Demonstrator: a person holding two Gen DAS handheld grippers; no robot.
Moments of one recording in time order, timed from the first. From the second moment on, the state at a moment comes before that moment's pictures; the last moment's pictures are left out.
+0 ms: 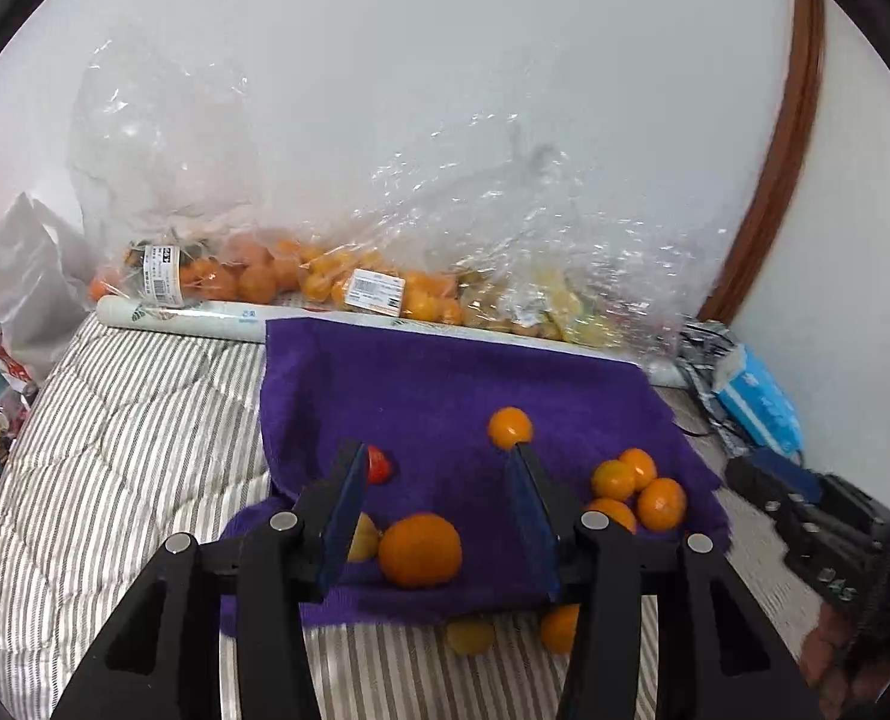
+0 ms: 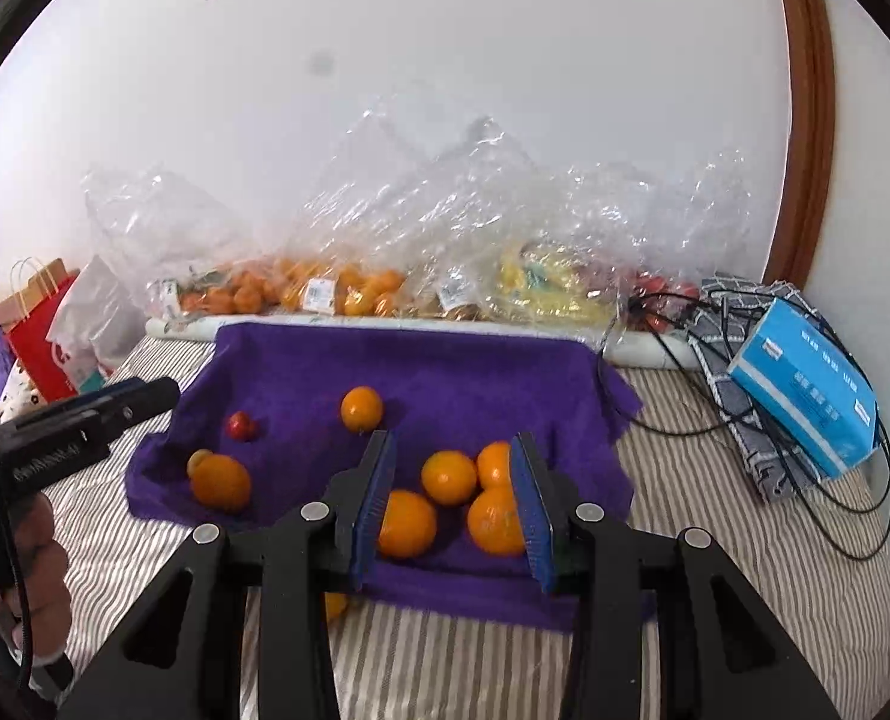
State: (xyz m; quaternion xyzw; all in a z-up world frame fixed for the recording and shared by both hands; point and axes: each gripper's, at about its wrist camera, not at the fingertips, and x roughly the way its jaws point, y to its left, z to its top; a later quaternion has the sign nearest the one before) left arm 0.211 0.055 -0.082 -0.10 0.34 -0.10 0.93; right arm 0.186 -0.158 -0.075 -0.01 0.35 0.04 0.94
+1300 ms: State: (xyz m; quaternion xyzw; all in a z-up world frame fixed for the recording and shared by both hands) left arm 0.149 0.128 -0.150 -0.13 0.42 -0.05 0.90; right arm 0.156 -0.103 -0.156 -0.02 0.44 0.08 0.89
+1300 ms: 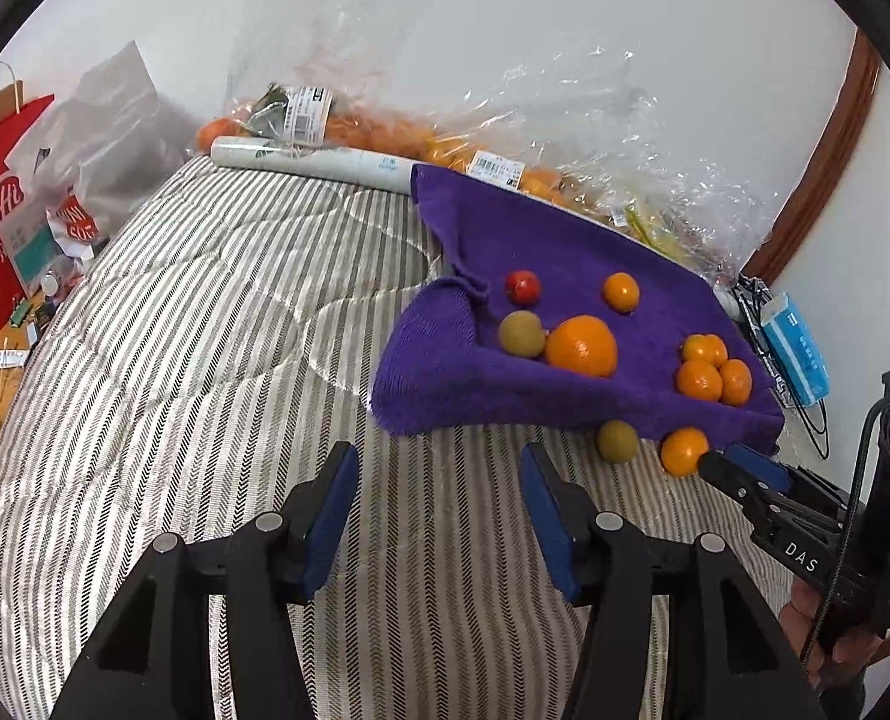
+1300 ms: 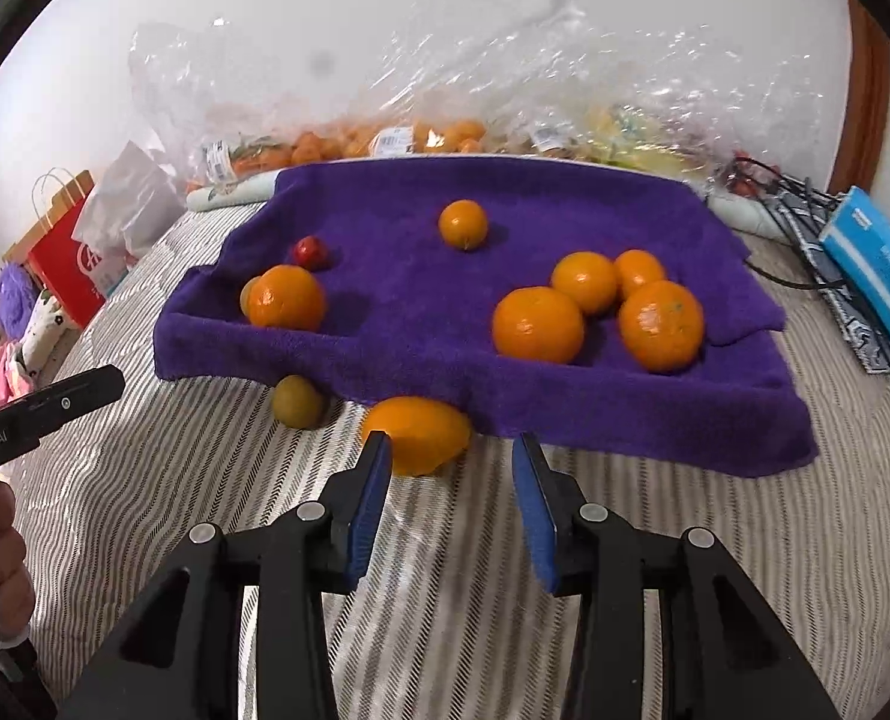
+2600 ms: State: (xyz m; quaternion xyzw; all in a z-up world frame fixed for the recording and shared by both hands) left arm 0.175 0.018 -0.173 -0.06 0.43 -0.09 0.89; right arm 0.122 -0.180 -0.165 -0.04 0.43 0.04 0.90
